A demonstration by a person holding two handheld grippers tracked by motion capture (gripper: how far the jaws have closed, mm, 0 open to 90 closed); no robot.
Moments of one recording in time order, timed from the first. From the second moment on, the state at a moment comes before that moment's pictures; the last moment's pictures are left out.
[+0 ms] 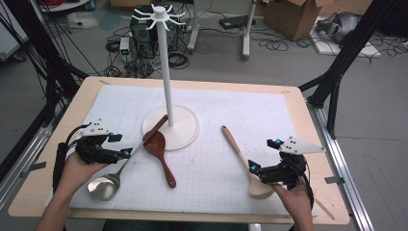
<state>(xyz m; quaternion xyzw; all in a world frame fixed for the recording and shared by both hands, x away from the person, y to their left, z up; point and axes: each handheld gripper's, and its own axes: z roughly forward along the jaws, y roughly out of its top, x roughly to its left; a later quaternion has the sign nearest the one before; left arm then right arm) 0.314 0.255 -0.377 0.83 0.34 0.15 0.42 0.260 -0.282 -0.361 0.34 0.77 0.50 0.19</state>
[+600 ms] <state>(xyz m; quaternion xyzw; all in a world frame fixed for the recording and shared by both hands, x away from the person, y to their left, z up) 0.333 0.247 -0.391 0.85 0.34 0.12 0.38 0.264 -0.279 -0.362 0.33 0.78 0.50 0.19</state>
